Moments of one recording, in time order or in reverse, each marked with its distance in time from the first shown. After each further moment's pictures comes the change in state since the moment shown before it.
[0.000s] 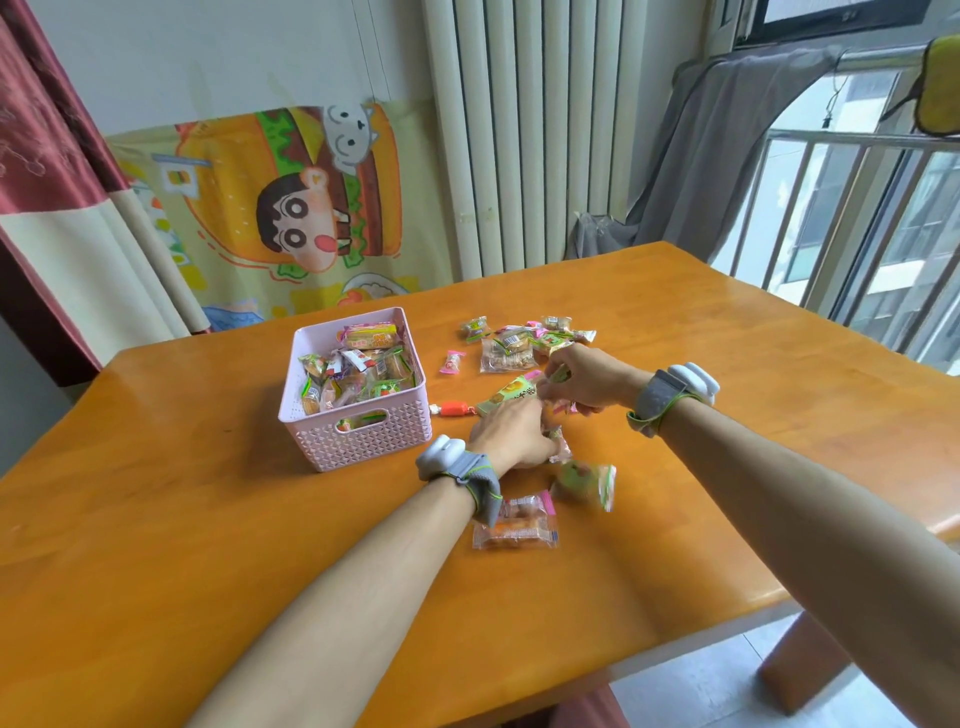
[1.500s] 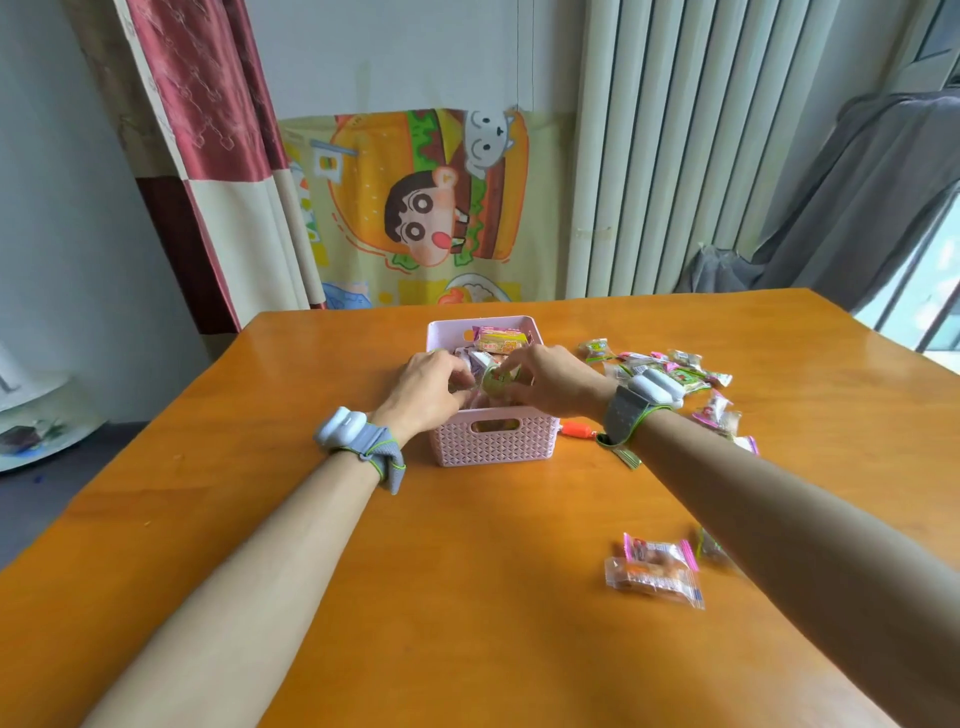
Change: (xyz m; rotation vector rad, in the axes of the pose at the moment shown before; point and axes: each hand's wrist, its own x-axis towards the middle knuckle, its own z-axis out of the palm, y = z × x) left_hand -0.060 -0.201 -0.128 -0.011 0.420 -0.047; right_hand 0.062 -0.184 0.064 -0.227 0.029 -0.403
